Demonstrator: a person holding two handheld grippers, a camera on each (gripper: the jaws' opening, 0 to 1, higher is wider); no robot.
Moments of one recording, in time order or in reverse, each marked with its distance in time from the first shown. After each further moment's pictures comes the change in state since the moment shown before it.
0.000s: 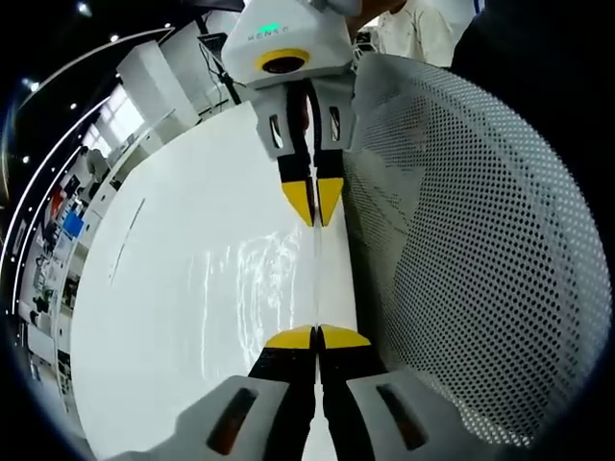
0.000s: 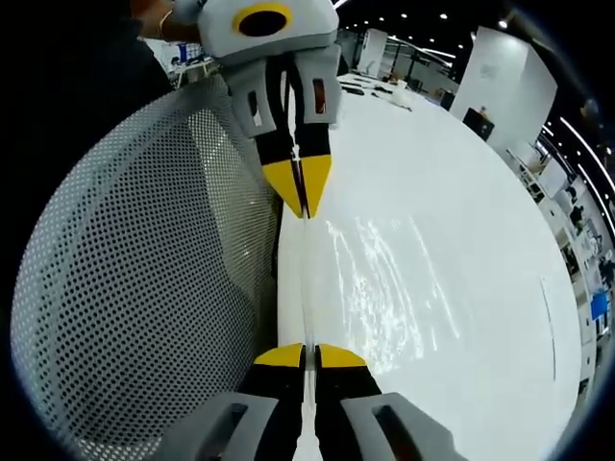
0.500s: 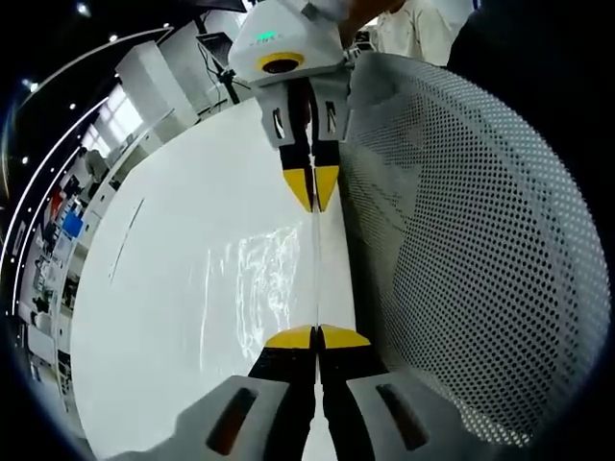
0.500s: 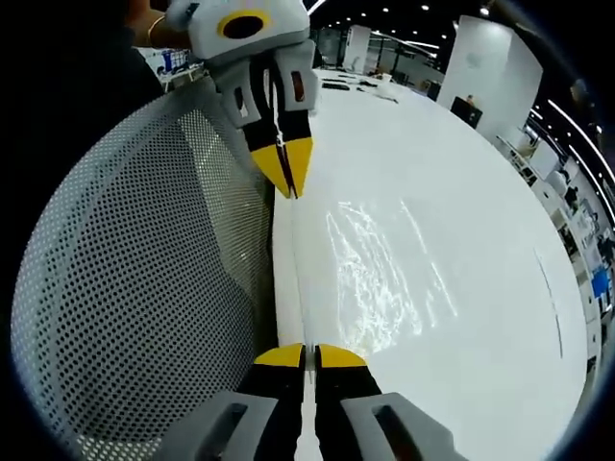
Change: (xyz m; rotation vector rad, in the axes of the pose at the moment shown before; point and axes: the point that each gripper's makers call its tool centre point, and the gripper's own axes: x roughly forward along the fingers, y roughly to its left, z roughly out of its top) left arm -0.002 0.000 -0.002 -0.004 -0.003 0.001; right arm -0.006 -0.001 -0.013 0.057 -0.004 -0.015
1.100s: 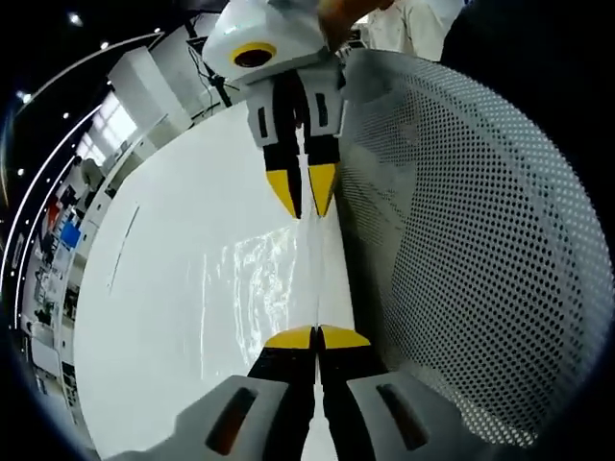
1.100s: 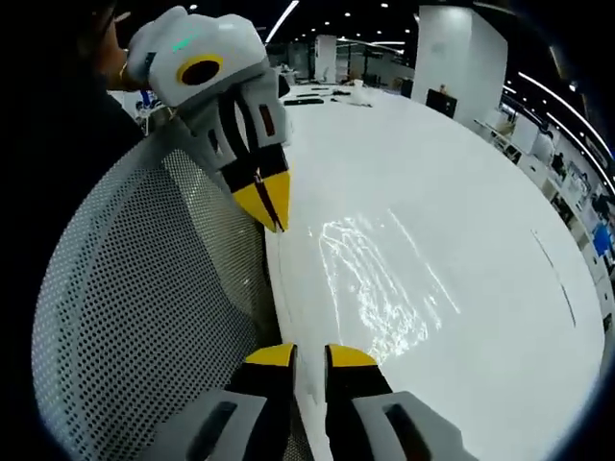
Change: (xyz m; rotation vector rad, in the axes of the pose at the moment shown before) left arm 0.006 -0.006 0.004 0.057 0.010 -0.012; right arm -0.005 0.003 0.026 0.134 -0.120 0.011
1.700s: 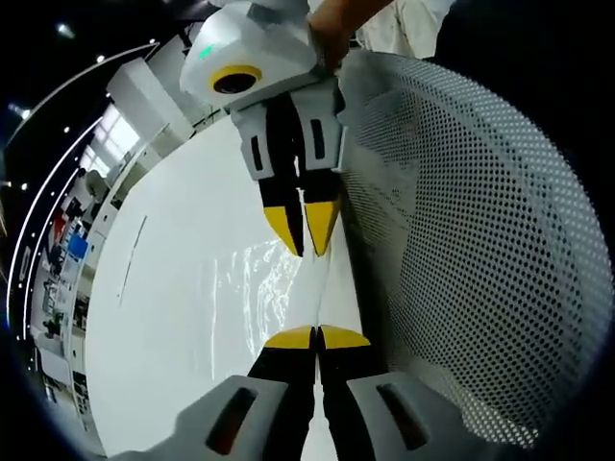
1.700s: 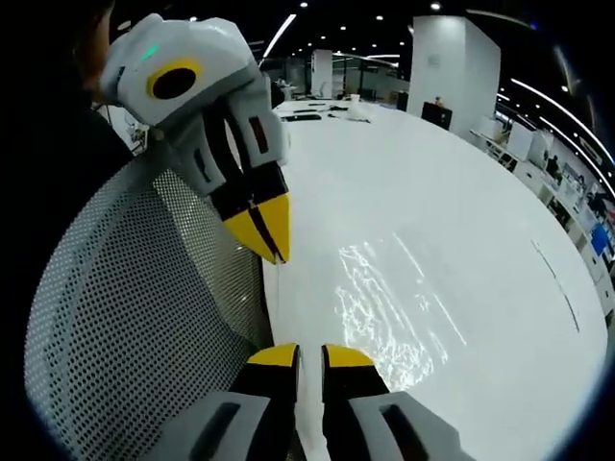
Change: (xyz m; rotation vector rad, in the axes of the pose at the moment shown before) left arm -0.005 0.007 0.005 0.031 -0.018 0.040; right arm 0.022 -0.003 0.016 0.022 -0.040 -0.024
